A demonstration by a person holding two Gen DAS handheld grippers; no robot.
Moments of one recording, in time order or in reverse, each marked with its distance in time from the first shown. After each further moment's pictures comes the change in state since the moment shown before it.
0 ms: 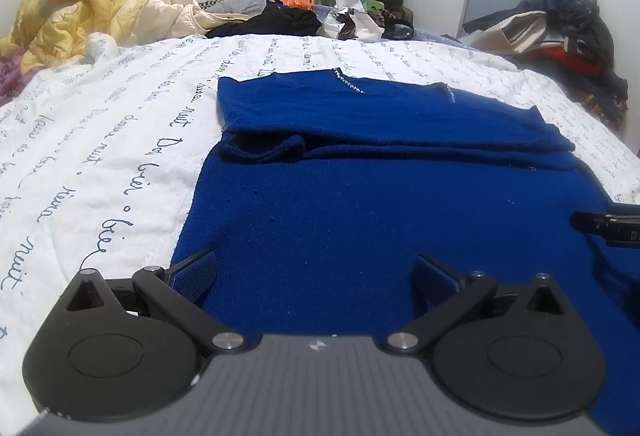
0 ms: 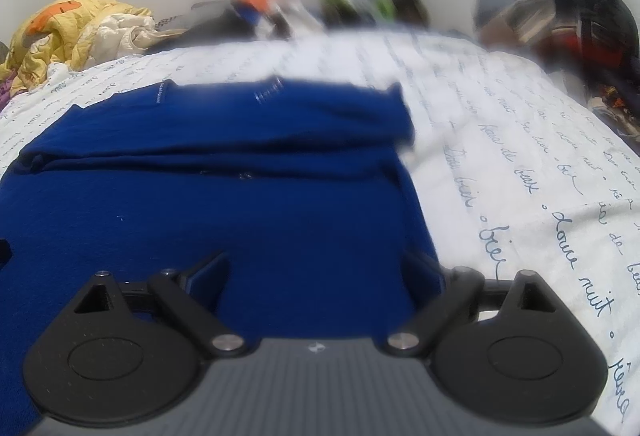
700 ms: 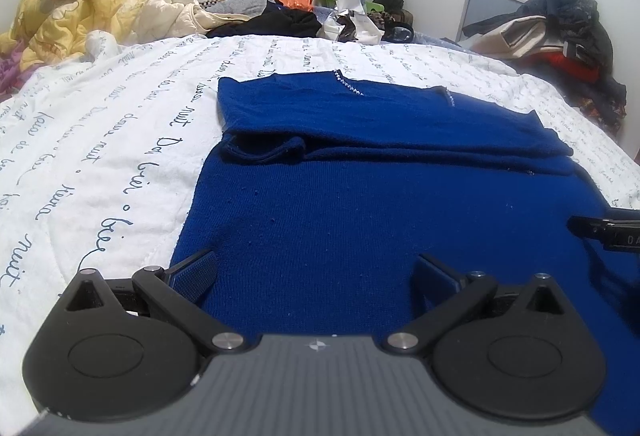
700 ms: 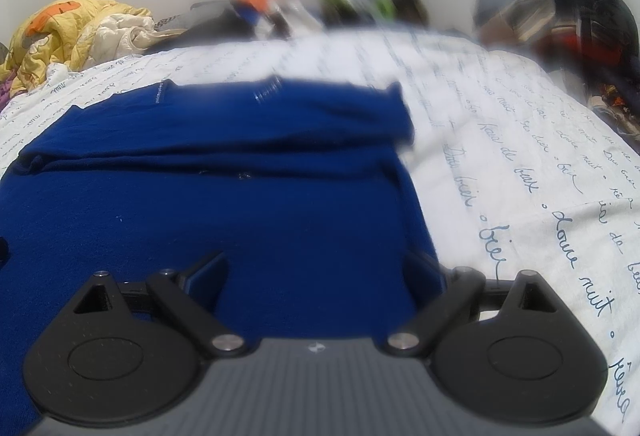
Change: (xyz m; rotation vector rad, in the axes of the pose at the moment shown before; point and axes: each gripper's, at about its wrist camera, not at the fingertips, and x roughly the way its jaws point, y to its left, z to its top) left arm 0.001 -0.001 0.001 -0.006 -0.001 -0.003; right arm 0.000 0.000 0.000 0.001 0.000 0.001
